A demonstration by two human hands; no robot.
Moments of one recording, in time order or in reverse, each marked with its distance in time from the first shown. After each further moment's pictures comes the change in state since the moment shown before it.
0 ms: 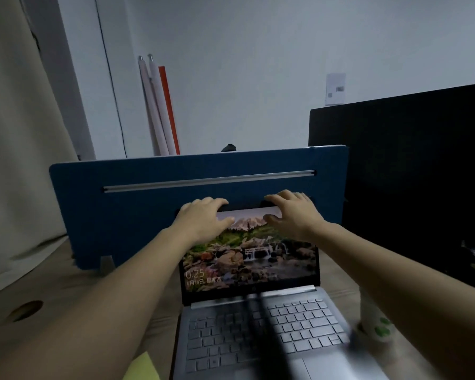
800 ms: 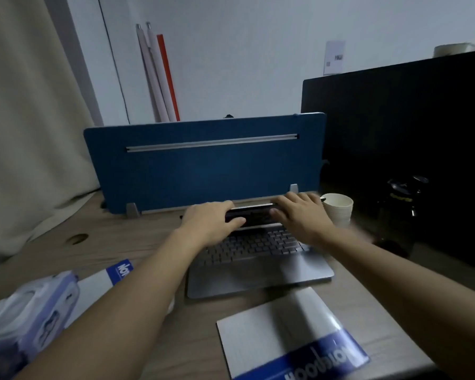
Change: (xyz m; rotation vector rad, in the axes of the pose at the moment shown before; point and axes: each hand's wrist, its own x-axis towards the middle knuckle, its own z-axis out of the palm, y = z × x) left_hand -0.177 0.077 -0.010 0.072 -0.037 0.029; right_hand -0.189 -0.029 -0.025 -0.023 0.025 -0.034
